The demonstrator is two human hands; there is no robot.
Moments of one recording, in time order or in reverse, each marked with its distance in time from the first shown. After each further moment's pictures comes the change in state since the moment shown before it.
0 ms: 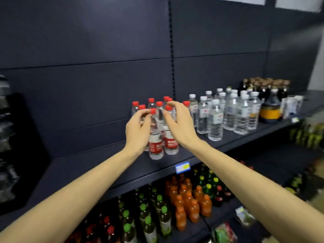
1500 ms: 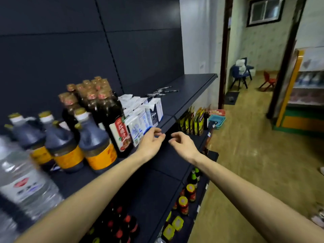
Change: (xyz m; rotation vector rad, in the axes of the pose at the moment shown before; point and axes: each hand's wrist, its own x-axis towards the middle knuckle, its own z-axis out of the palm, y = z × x) left_hand 0.046 0.001 0.944 0.028 -0.890 -0.156; right_hand 0.073 0.699 -0.540 -0.127 0.107 0.848
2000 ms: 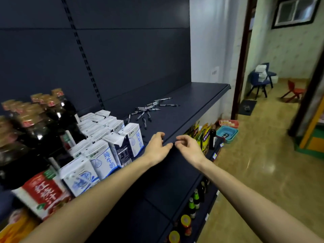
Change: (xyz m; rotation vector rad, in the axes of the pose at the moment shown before) left_hand 0.217 0.027 0.112 0.205 0.032 -0.090; right_hand 0.231 0.078 -0.083 0.127 -0.043 -0.024
